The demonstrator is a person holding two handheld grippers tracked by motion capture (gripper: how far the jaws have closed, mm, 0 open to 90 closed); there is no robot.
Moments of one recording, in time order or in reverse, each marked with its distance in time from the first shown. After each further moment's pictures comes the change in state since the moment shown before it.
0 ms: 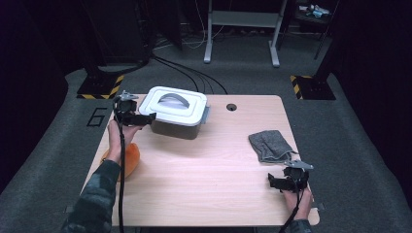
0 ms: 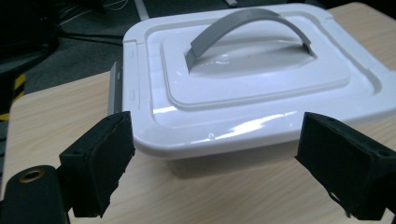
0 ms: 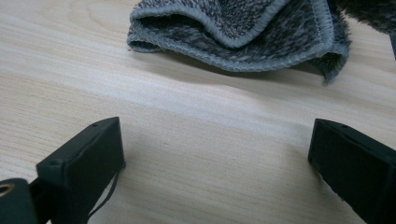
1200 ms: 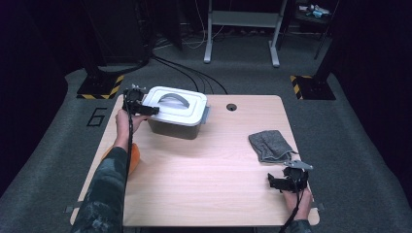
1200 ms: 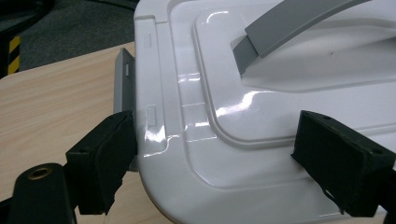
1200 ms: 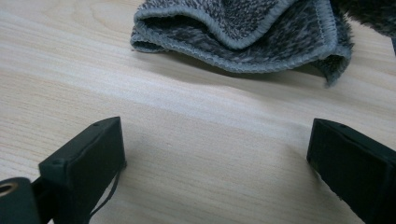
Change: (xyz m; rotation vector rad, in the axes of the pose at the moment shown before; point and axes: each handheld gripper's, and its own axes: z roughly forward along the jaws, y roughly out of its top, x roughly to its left) left arm 0.027 0.015 0.065 0.161 0.028 -0.022; right arm 0.001 0.000 -0.001 0.000 0.001 -0.014
